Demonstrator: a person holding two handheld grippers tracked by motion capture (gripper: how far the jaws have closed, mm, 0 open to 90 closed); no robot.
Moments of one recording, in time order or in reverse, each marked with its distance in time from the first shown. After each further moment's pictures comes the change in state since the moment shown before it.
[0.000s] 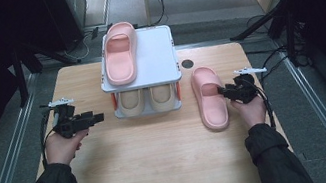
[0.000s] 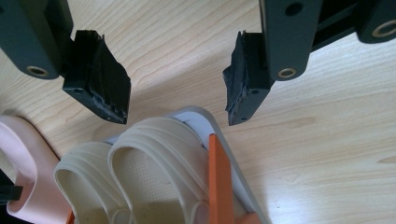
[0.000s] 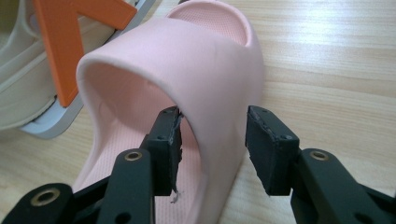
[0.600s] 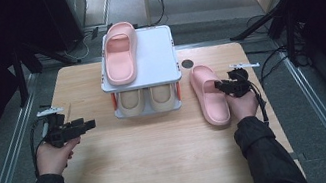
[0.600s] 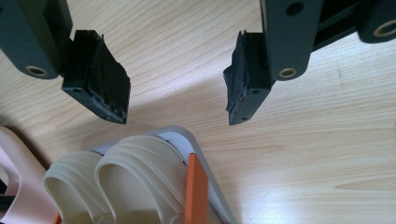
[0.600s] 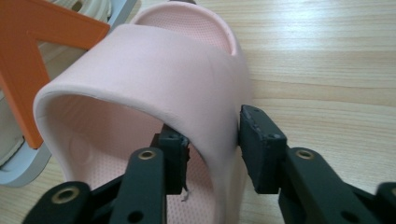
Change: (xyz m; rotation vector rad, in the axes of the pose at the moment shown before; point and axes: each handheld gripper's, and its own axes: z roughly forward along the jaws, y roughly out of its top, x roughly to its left) left arm 0.008 -0.019 -0.024 -0.024 0.044 -0.039; right arm 0.001 0.014 0.022 0.011 -0.066 0.095
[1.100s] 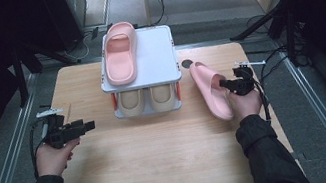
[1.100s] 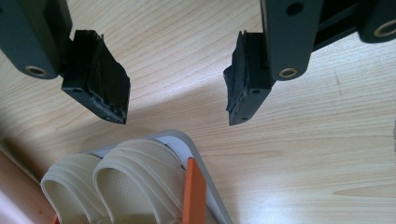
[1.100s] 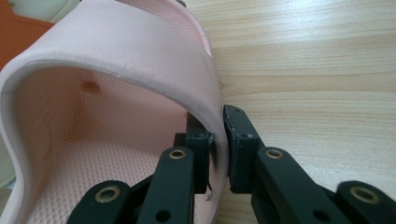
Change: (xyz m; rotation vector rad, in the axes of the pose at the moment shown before) left arm -0.001 -0.001 0.001 0.012 -0.003 0.000; right arm -0.011 0.006 -0.008 0.023 0.029 0.094
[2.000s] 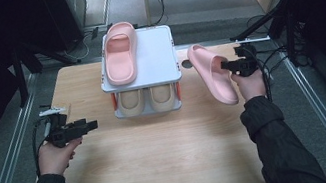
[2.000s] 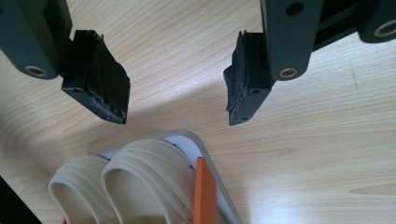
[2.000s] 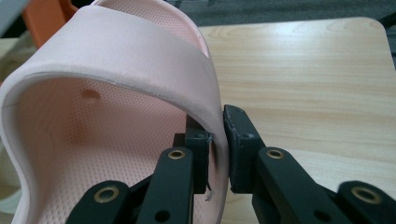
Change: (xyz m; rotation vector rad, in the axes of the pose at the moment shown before) left arm -0.006 0.002 0.005 0.008 -0.017 0.018; right arm 0.034 0.063 -0.046 -0.019 -0.035 -0.065
